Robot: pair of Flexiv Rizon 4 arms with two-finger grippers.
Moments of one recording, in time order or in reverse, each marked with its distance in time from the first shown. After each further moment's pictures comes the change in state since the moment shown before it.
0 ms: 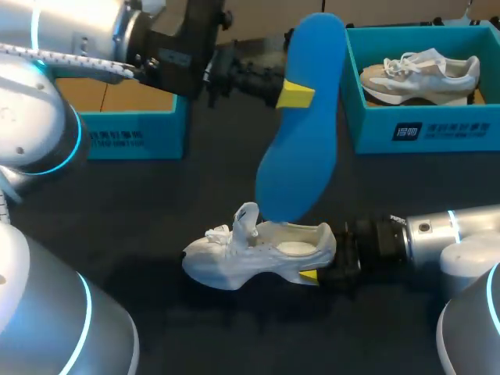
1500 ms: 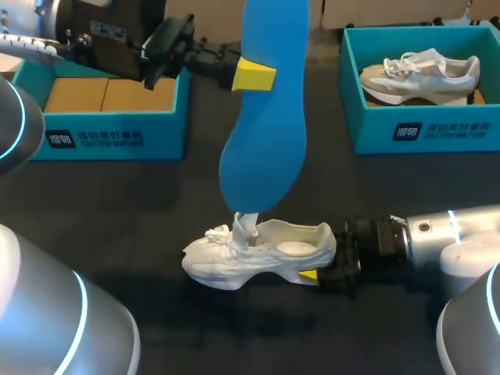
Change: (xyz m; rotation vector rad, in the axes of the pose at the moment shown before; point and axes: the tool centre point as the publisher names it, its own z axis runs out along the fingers) left arm 0.056 -0.033 -0.042 0.020 0.018 0.020; right arm 0.000 0.000 0.000 0.000 0.000 0.000
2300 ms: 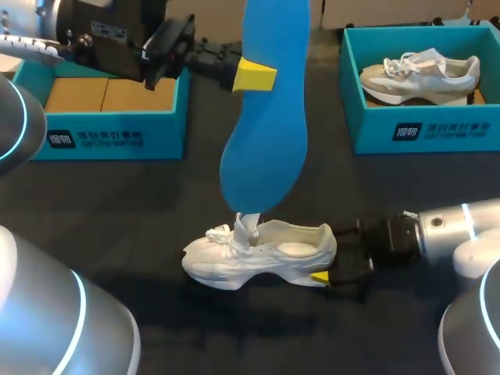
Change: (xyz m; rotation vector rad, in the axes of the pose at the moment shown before) left arm 0.000 0.000 0.001 0.001 0.000 0.000; right arm 0.006 0.006 -0.028 0.096 -0.019 0.010
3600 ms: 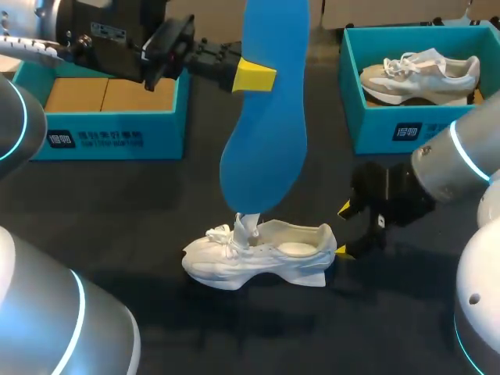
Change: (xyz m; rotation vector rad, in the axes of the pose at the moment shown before) left arm 0.000 0.001 0.000 0.002 0.000 0.000; right arm -0.003 0.050 -0.072 0.589 -0.058 0.128
